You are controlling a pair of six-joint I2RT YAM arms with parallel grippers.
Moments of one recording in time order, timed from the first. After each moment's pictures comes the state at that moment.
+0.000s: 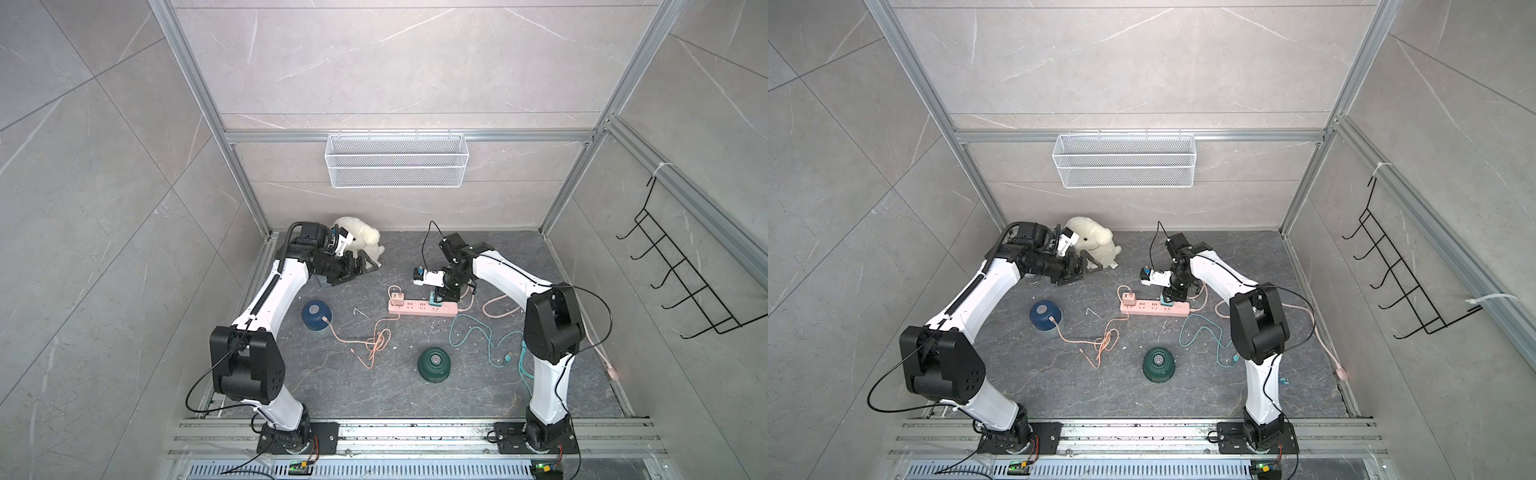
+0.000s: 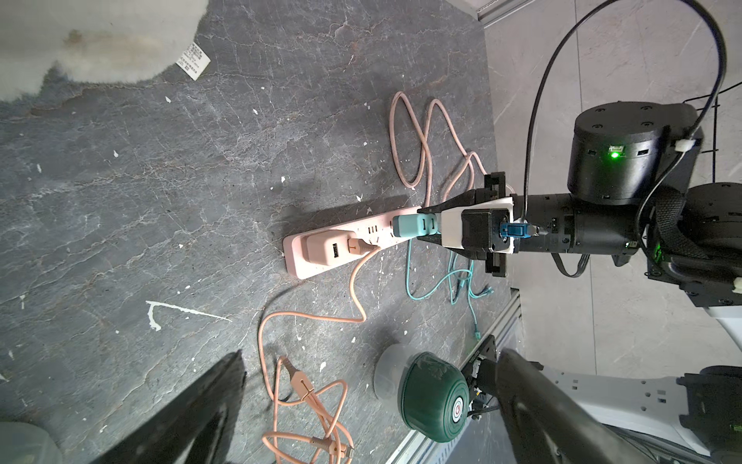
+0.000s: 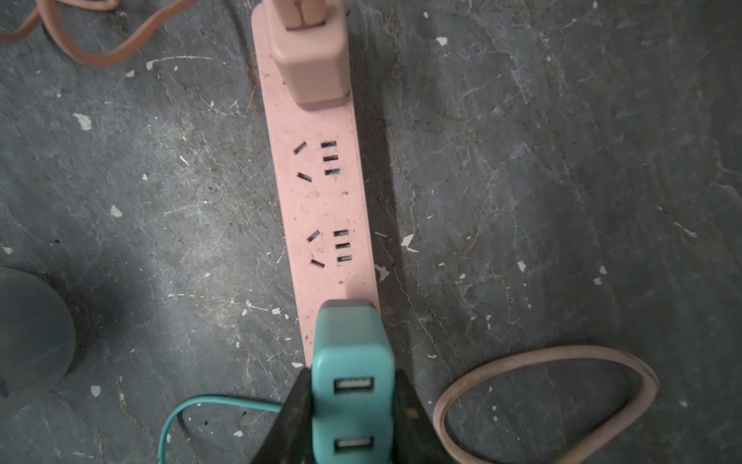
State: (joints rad) left arm -0.17 1.62 1.46 -0.83 0.72 -0.27; right arm 0.42 2.01 1.65 -0.96 -0.26 -0.95
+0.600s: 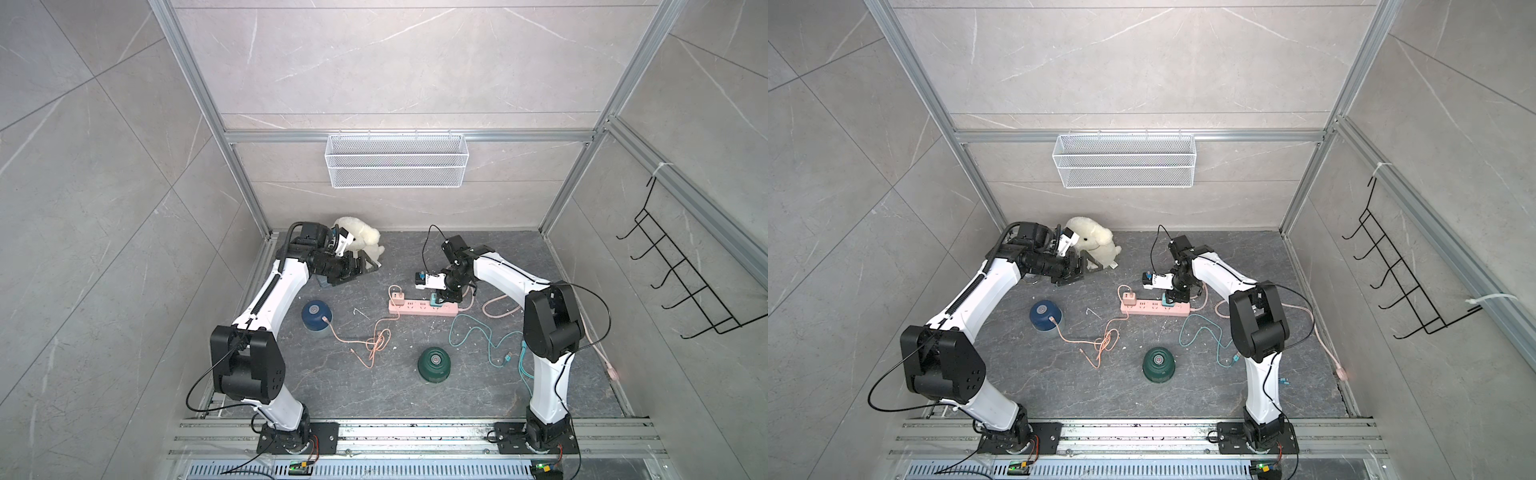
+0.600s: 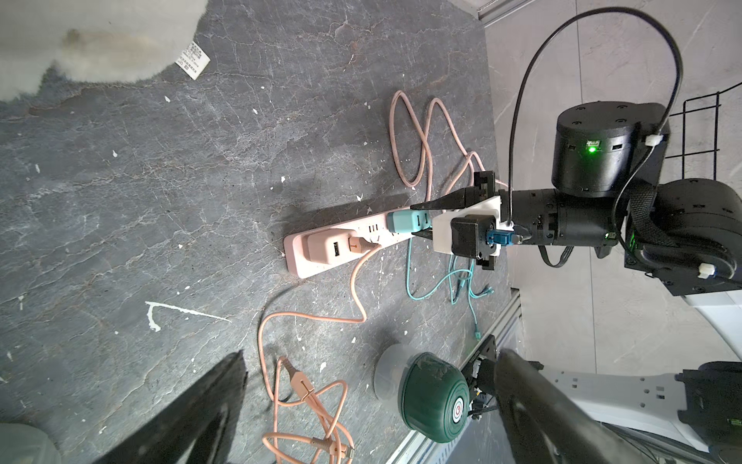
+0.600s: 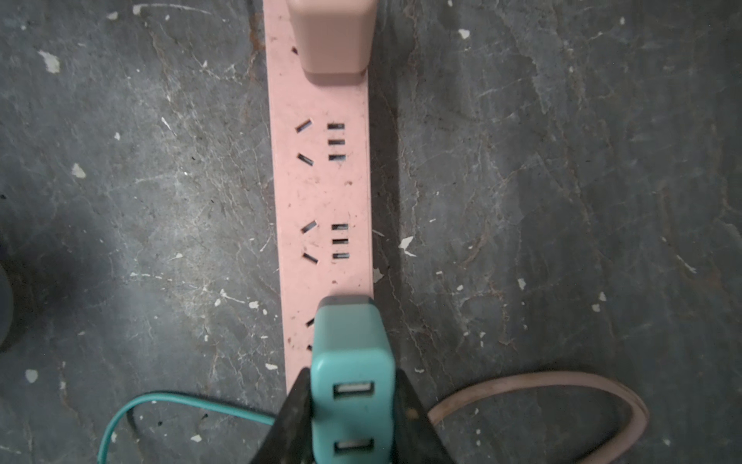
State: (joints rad) left arm -0.17 1.62 1.46 -0.83 0.72 -0.27; right arm 0.40 2.04 1.61 -0.91 -0.26 -1.10
